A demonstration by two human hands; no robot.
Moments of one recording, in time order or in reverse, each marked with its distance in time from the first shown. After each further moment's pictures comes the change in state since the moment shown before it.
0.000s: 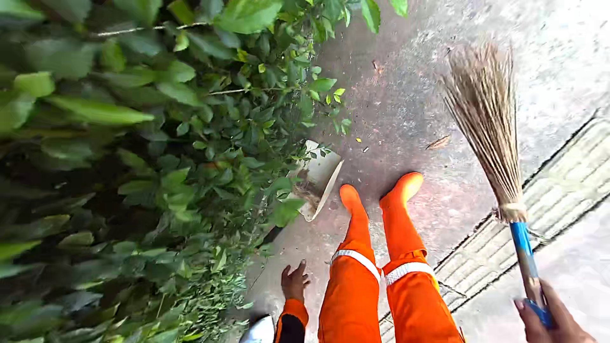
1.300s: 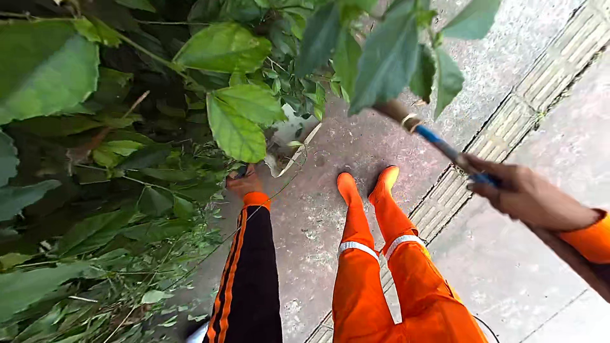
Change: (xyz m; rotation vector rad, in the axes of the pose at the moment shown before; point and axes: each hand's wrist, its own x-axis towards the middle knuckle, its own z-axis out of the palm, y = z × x) left_hand 0.189 0.036 -0.087 -0.007 0.282 0.481; right_hand -0.108 -0.165 0.095 -0.397 -0.189 -0.267
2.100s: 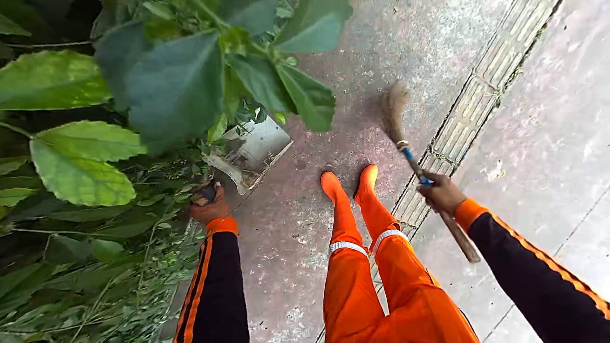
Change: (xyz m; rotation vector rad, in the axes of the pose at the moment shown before) left_hand 0.007 -0.022 -0.014 0.050 -0.033 0.155; right_hand 0.036 0.094 0.102 0.539 -0.045 0.413
